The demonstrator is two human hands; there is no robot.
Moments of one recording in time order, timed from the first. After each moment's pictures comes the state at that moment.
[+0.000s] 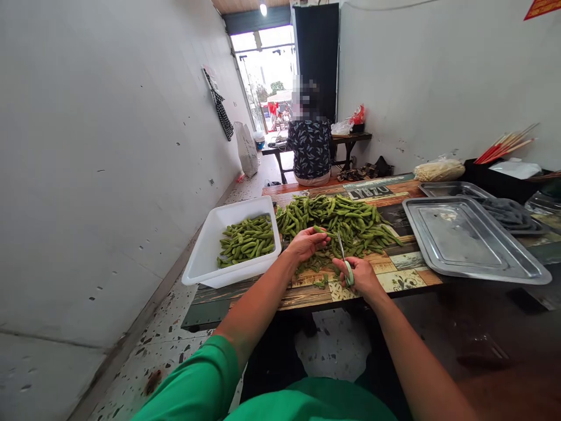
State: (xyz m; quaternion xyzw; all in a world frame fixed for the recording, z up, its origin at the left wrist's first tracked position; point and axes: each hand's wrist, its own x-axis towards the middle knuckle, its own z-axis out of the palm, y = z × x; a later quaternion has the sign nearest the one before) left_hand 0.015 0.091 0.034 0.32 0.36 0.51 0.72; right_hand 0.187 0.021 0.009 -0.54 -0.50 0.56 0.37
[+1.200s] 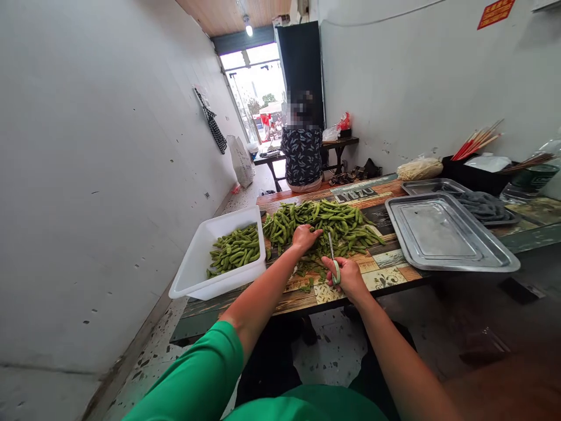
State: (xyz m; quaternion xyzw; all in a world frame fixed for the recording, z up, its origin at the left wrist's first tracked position) left_hand 0.048 0.143 0.027 0.60 0.68 0.36 0.22; right_hand 0.192 0.019 0.012 -0.50 -0.45 0.59 0.45
